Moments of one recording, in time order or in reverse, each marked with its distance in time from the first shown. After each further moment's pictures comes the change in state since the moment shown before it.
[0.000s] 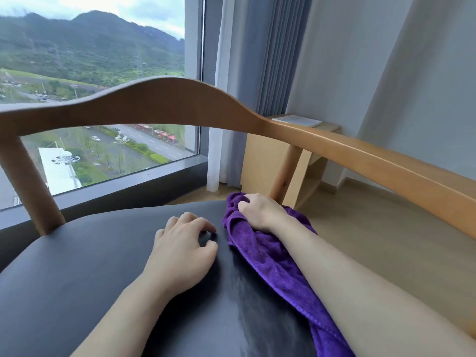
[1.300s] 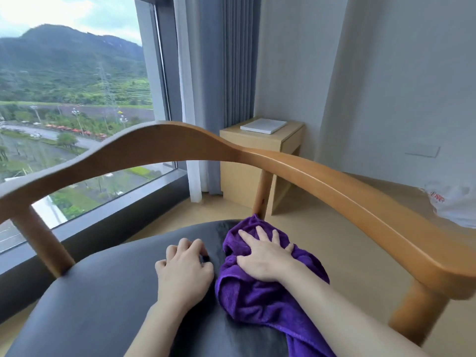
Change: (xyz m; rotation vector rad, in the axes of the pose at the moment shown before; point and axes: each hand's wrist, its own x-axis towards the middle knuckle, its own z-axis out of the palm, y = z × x) left_hand -0.009 0.044 0.013 0.162 -0.080 -0.113; right_hand -0.101 0.044 -0.008 -0.062 -0.163 0.199
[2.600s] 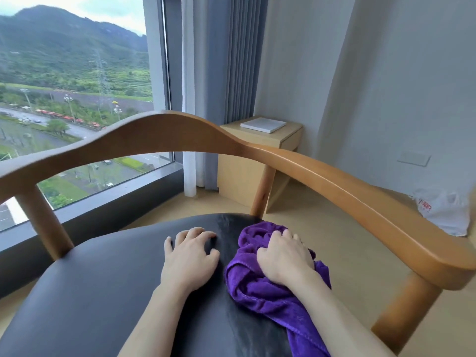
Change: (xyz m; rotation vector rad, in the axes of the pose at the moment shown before) left_hand 0.010 -0.008 0.009 -0.055 -0.084 0.107; right_hand -0.034 0.016 0.004 -0.091 0.309 0.200
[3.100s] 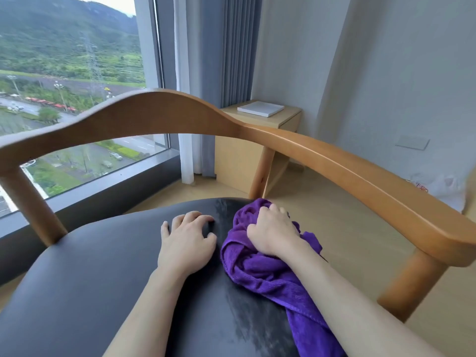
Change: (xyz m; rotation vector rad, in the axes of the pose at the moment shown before) left_hand 0.002 -0.003 0.006 0.009 -0.001 -0.001; right_hand 0.017 -0.017 -0.004 0.071 -0.031 -0.085
